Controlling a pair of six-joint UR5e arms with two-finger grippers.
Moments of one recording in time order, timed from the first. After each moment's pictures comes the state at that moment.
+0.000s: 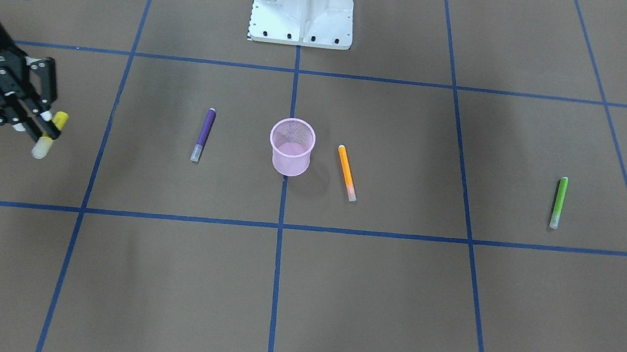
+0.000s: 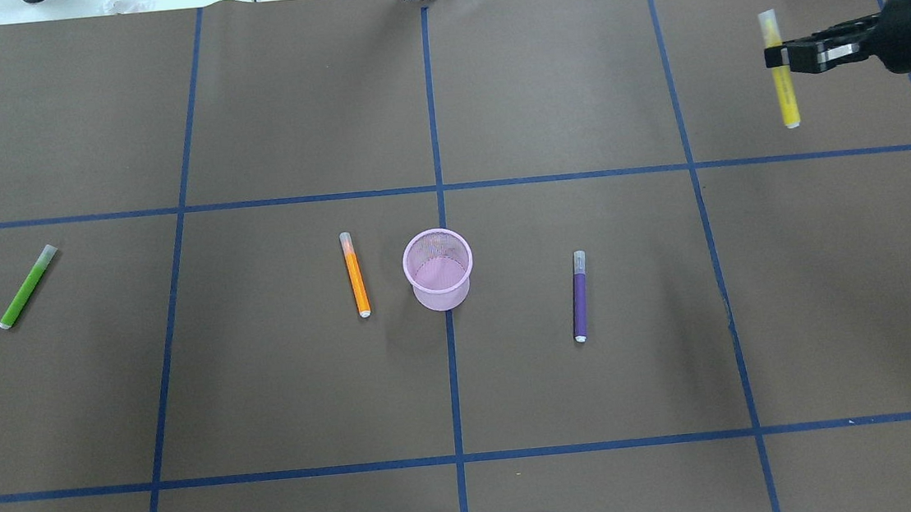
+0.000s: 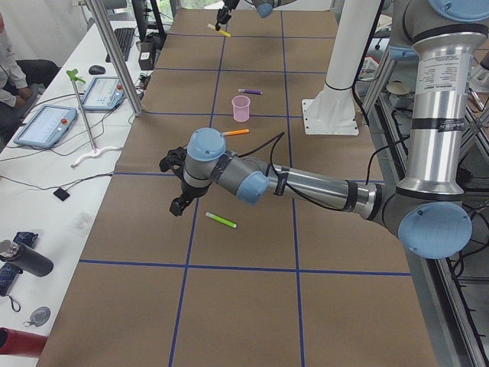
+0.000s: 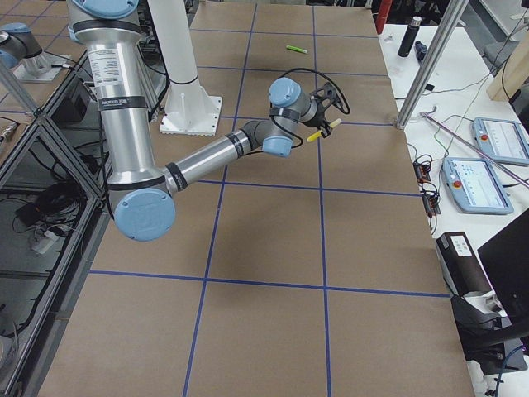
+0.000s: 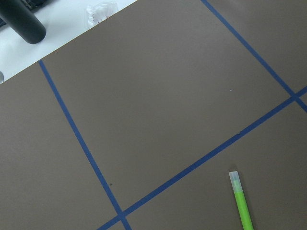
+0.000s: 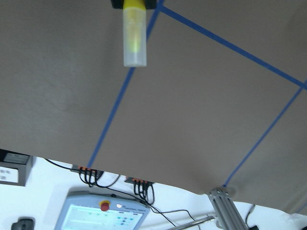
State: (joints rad) left arm -1.46 -1.59 -1.75 -1.95 -2.34 0.14; right arm 0.94 -1.39 1.90 -0.73 1.90 0.83
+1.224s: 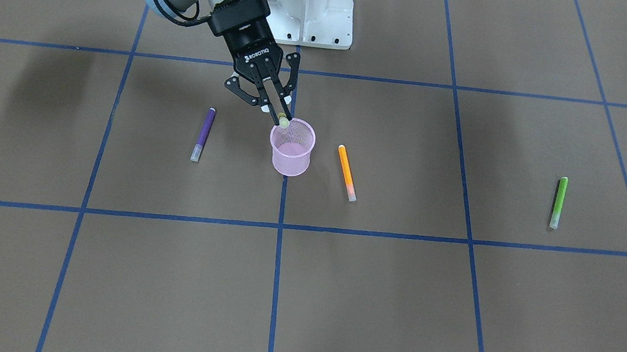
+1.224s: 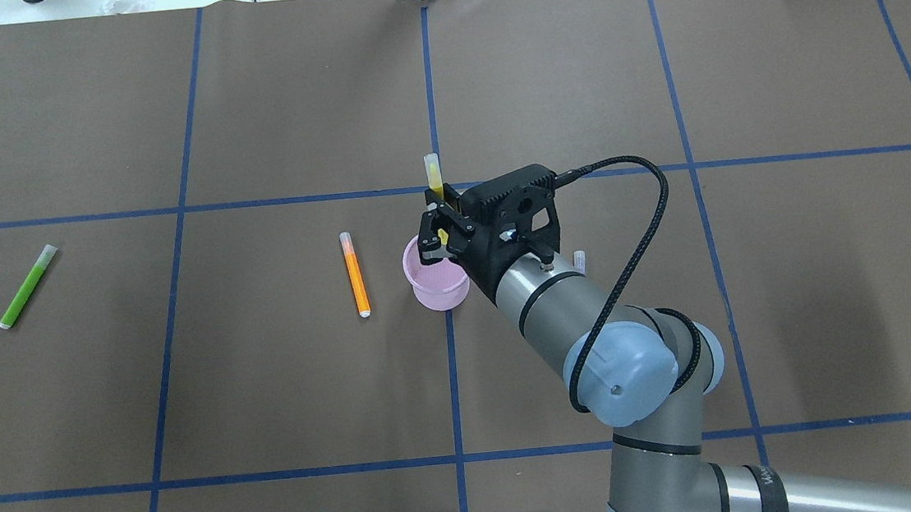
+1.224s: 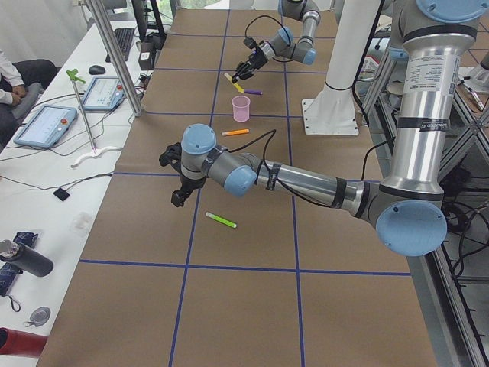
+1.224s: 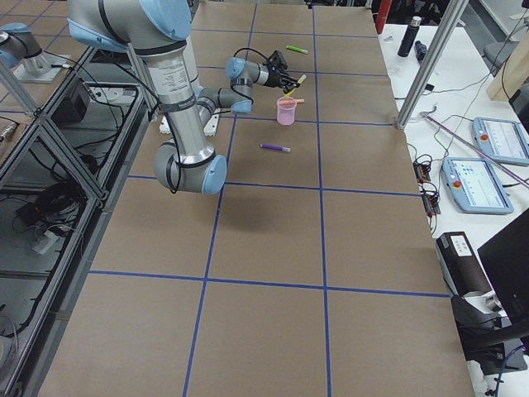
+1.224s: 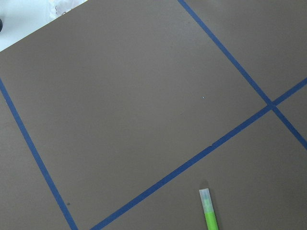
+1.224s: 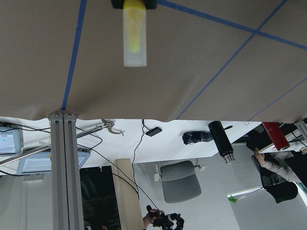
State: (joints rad) left arm -1.38 -1.64 -1.72 -1.95 -2.34 0.05; right arm 0.28 -1.04 1.72 -0.75 0.95 0.91
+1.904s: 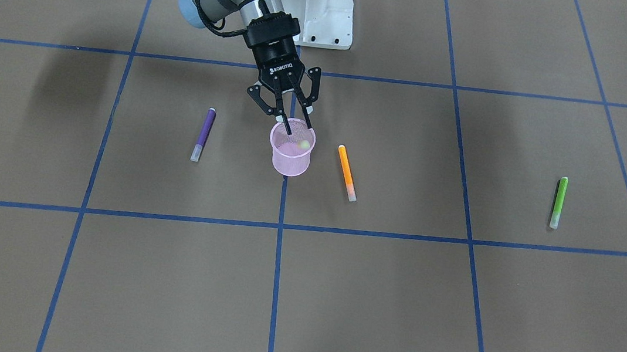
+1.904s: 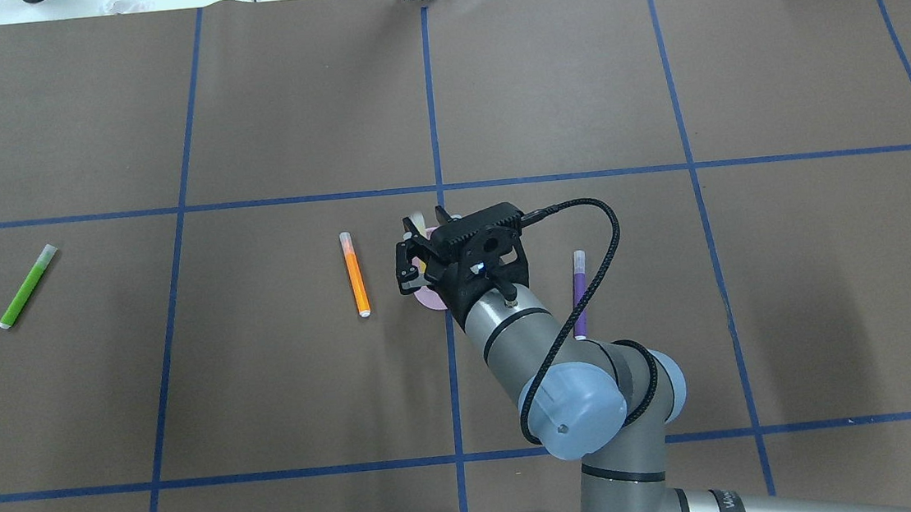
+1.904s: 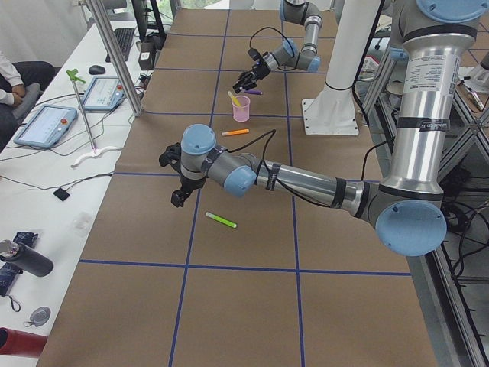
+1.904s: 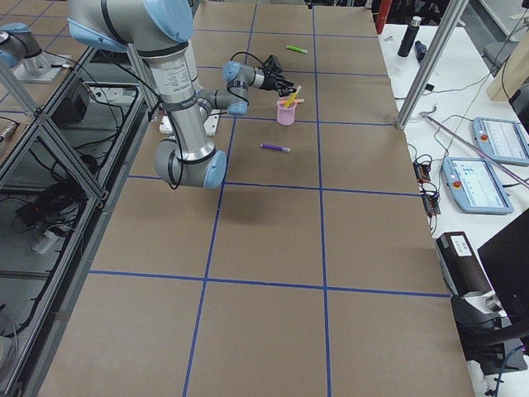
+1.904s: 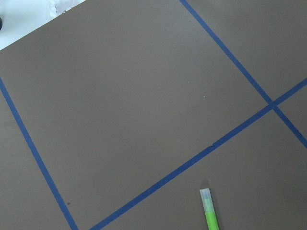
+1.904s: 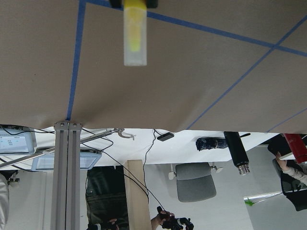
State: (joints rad) left arm -1.38 -1.64 -1.72 -1.95 -2.34 0.05; right arm 0.23 -0.99 1.64 -0.74 0.86 0.92
